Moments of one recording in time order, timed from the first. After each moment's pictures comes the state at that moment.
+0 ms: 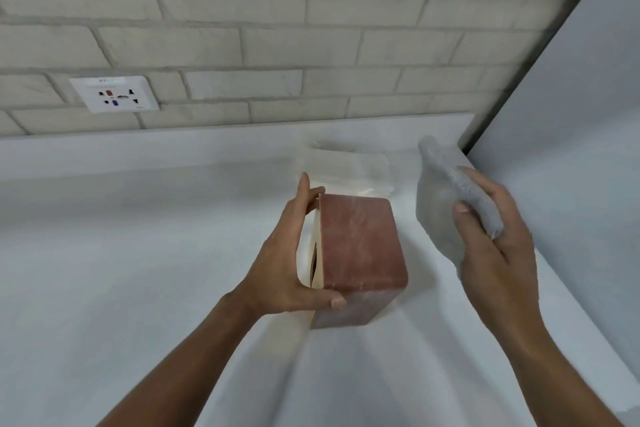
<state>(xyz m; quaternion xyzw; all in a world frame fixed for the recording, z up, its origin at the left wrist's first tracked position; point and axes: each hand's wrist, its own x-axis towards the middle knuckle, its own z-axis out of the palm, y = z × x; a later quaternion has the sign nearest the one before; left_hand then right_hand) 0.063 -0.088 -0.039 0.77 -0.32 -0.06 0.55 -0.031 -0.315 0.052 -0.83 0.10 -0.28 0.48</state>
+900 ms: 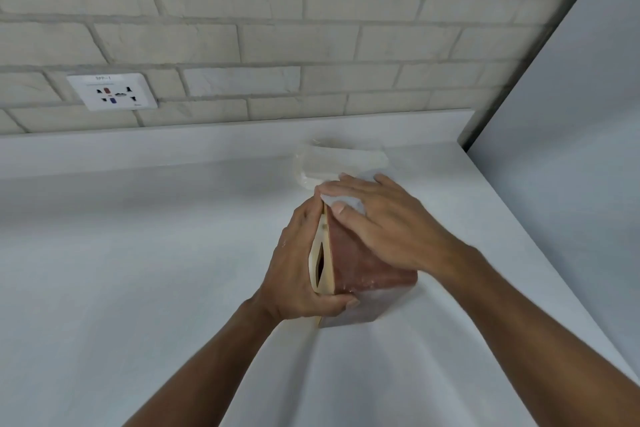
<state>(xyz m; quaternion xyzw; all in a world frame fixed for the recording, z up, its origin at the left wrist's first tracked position) 0.053 -0.107 -0.052 0.80 -0.33 0.02 0.51 0.045 -0.283 0.050 -0.97 -0.13 0.05 0.22</state>
